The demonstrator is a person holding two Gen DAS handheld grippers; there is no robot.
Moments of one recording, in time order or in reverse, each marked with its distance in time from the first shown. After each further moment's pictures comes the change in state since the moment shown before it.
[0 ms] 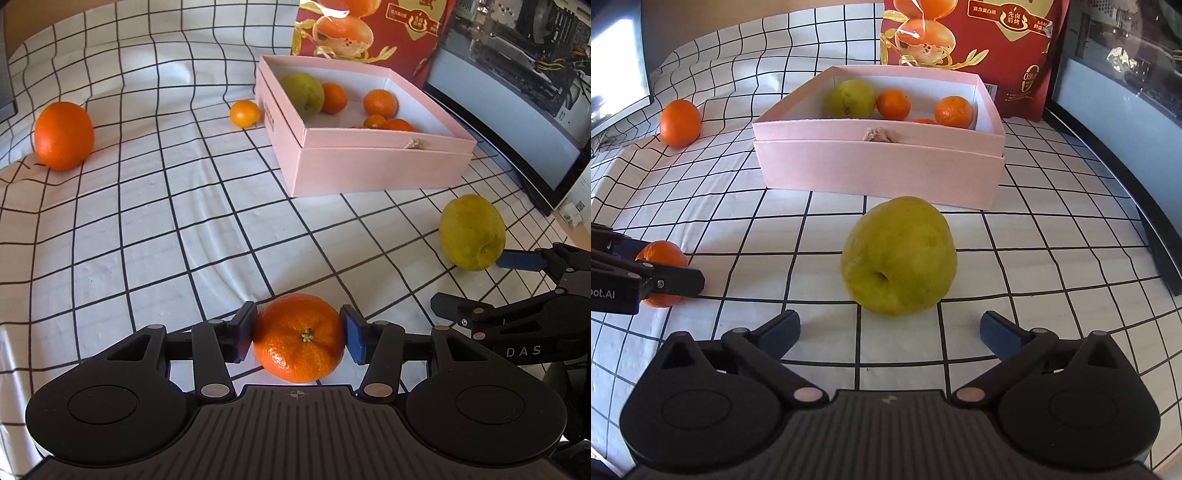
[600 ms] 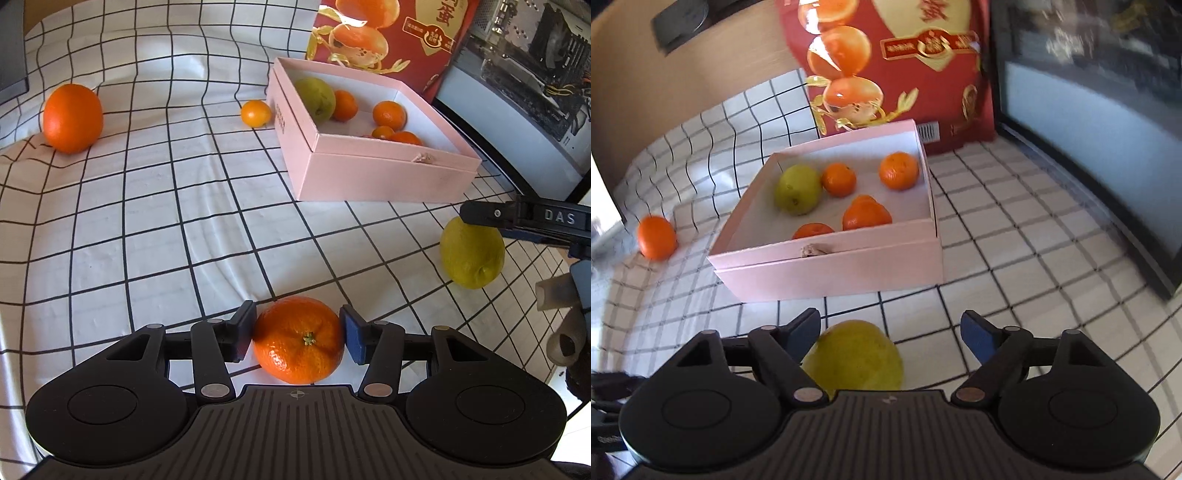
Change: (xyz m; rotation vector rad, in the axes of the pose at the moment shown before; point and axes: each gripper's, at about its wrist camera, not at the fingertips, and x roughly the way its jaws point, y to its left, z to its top) left arm -0.001 0.006 0.001 -0.072 -0.005 -0.024; right arm -0.009 -0.056 0.043 0.286 -0.094 0.061
